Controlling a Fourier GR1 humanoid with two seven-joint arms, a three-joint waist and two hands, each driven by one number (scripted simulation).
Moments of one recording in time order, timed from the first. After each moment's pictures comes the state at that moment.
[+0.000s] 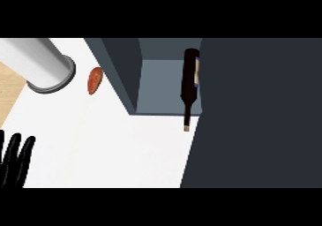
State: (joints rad) left arm 0.38 0.72 -0.42 -2.21 0.78 0.49 -0.56; right arm 0.18 -0.14 0.33 -2.38 -0.33 0.49 0.55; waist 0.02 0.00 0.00
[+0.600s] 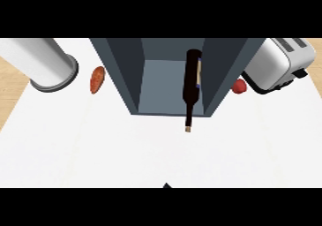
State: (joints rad) left arm 0.64 0.80 -0.15 -2.21 0.91 0.21 -0.64; right arm -0.12 -0.01 0.64 -2.34 -0.02 0.22 0.66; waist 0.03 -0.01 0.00
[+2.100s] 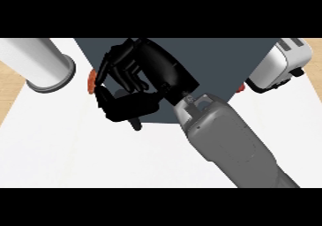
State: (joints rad) left arm 0.66 0.74 0.06 -2.22 0.96 -0.01 -0.41; right arm -0.93 -0.01 0.37 -1.44 -0.05 -0.01 0.40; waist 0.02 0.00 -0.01
